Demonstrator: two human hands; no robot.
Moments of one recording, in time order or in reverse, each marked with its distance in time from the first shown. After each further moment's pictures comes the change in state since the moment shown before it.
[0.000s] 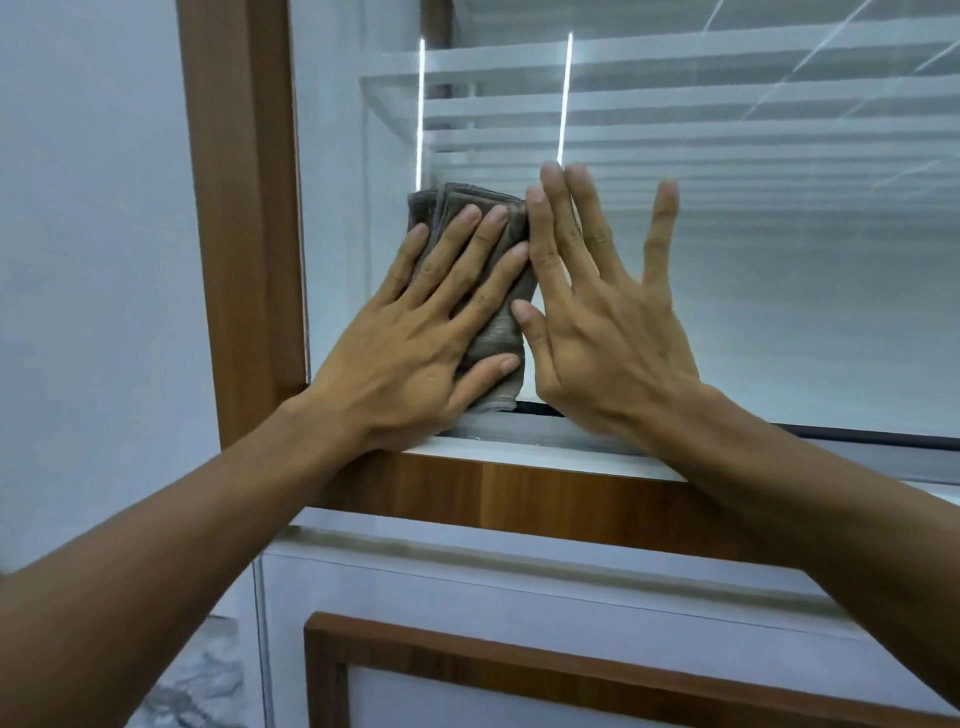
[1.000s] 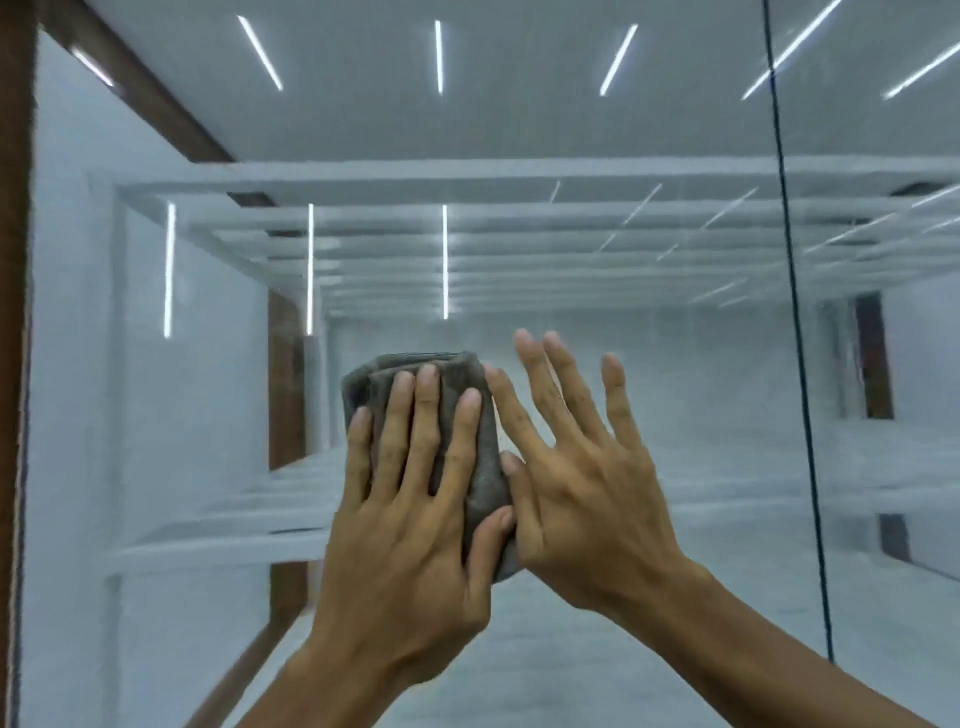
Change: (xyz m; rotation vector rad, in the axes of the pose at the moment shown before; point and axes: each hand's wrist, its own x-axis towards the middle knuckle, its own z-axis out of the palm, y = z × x) left_hand 0.244 0.023 -0.039 -0.173 0.245 -0.235; right_hand 0.111 0.197 -0.074 0.036 0.076 0.134
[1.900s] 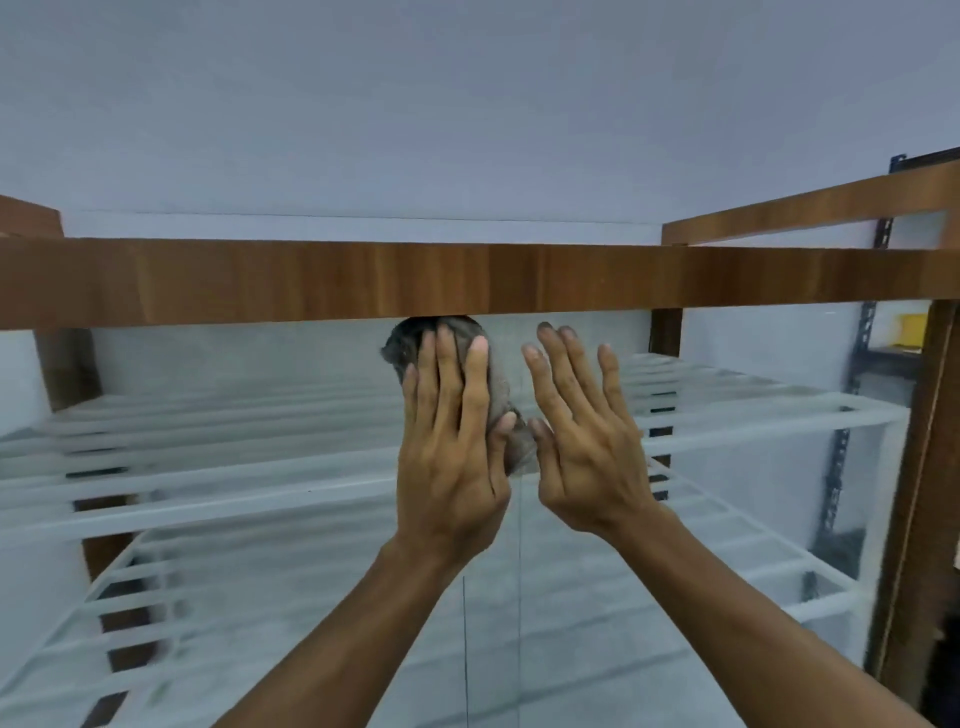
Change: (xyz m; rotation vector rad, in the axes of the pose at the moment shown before) left_hand 0.367 0.168 0.021 -0.531 0.164 -0.219; right_hand 0.152 0.316 -0.138 0.024 -0.072 0.077
